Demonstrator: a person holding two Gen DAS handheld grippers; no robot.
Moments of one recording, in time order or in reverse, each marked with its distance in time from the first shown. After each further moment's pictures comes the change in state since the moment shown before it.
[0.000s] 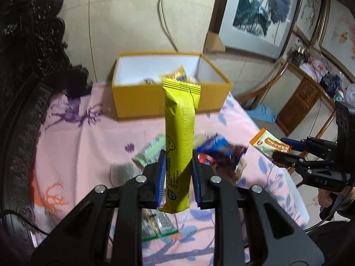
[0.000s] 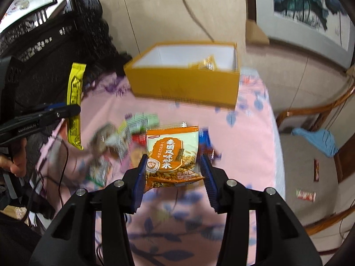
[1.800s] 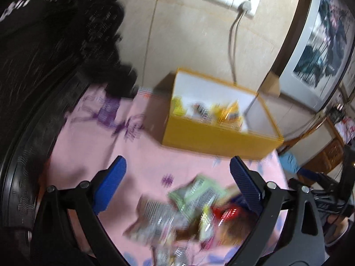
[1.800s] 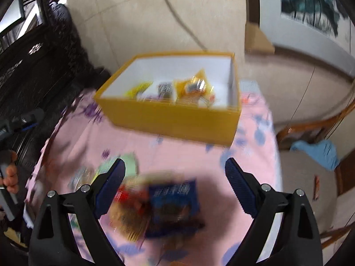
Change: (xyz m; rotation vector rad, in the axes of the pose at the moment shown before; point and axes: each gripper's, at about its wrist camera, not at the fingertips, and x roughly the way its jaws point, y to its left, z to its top) left arm 0.035 0.080 0.031 -0.308 -0.057 0.184; right arm 0.082 -0.020 0.058 0.053 0.081 0.005
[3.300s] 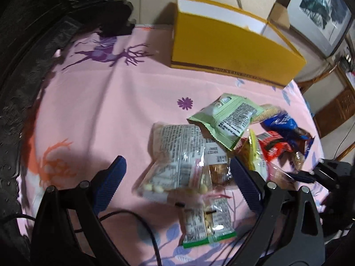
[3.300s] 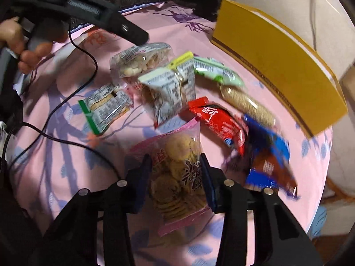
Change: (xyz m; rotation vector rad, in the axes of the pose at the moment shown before) left arm 0.064 0.022 -0.085 0.139 0.291 0.035; right arm 0.061 0.107 -0.121 -0.588 0.212 0.089
